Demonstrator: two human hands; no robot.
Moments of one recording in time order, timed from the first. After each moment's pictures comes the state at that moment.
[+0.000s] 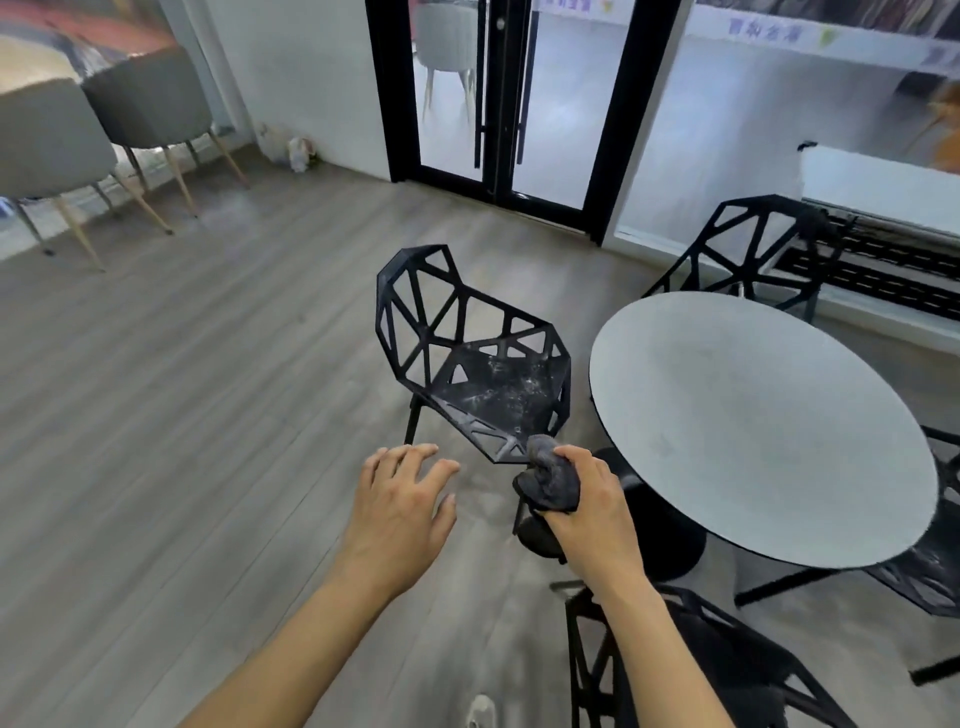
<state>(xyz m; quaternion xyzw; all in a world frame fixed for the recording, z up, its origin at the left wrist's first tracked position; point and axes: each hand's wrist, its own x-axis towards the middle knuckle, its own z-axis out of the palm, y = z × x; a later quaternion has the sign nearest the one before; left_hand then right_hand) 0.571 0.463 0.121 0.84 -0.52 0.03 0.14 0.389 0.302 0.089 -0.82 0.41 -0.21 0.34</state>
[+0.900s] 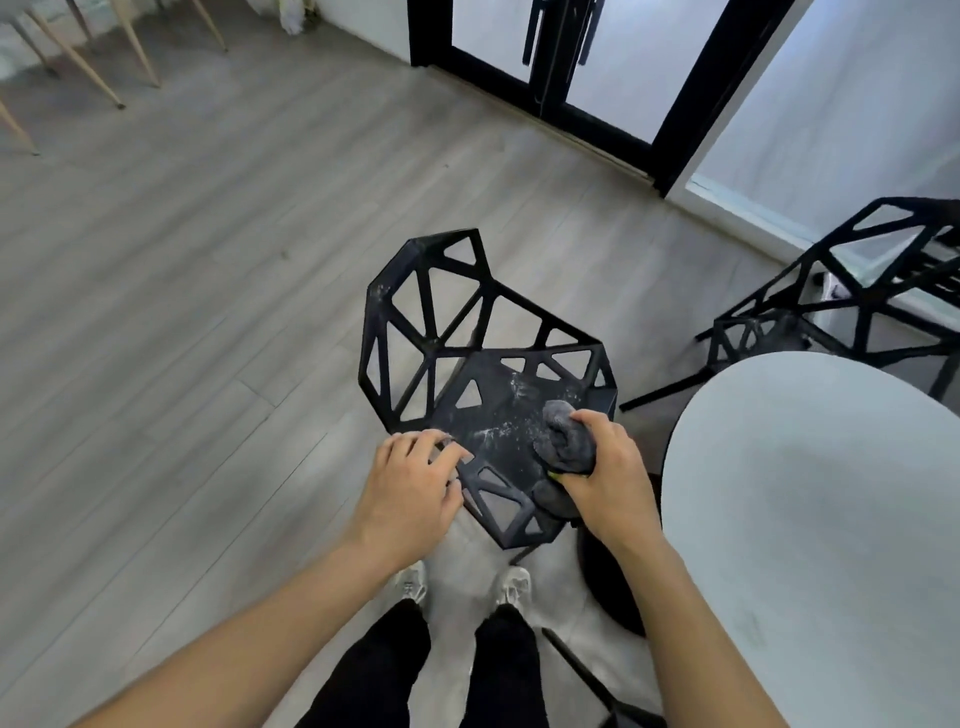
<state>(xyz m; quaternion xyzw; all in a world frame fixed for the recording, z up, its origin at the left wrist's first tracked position) 0.813 0.217 0.020 0.86 -0.49 -0.11 0.12 0.649 0.026 0.013 -0.85 0.41 -0.09 0.32</state>
